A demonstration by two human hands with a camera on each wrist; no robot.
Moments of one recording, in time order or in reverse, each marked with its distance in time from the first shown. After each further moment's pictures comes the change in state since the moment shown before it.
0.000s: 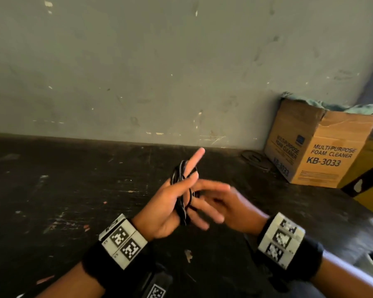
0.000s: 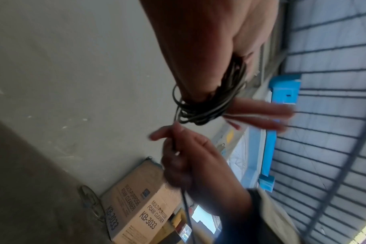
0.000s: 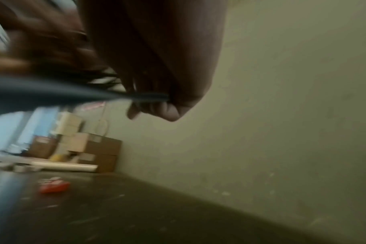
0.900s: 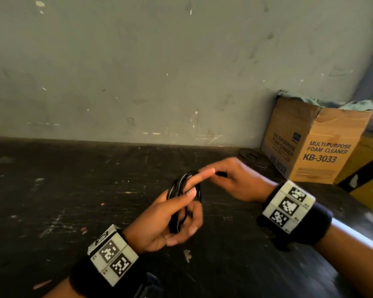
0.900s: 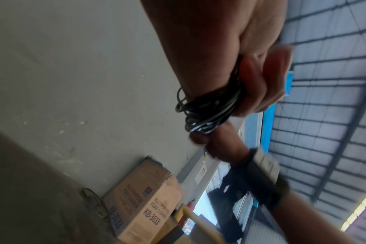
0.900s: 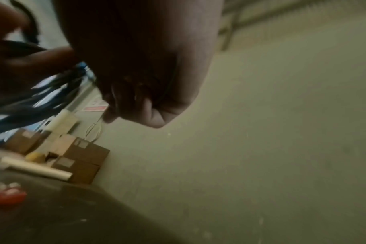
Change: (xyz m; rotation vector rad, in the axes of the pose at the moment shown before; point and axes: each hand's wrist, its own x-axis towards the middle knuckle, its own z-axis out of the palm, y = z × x) left_hand -0.017 -0.008 -0.001 0.101 -0.035 -0.046; right_hand 0.024 -0.012 -0.050 -0.116 -0.040 -0.073
